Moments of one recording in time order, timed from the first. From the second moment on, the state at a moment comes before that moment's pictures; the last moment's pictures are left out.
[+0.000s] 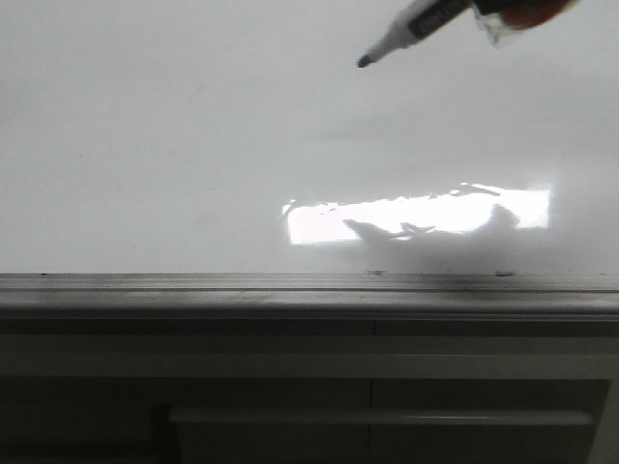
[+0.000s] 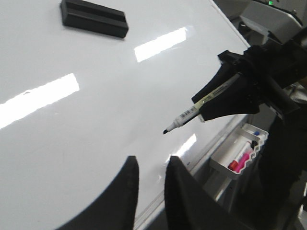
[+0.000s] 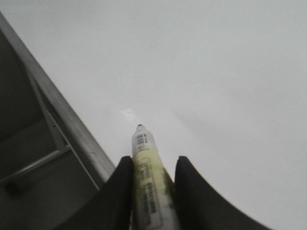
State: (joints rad) left arm -0.84 0.45 -0.61 -0.18 0.37 0.14; right arm 0.66 0.86 -0.70 0.27 0.38 -0.48
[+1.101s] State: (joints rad) left arm -0.73 0.33 -0.48 -0.24 0.18 0.09; right arm 0.56 1.13 -0.73 0.22 0.11 -0.48
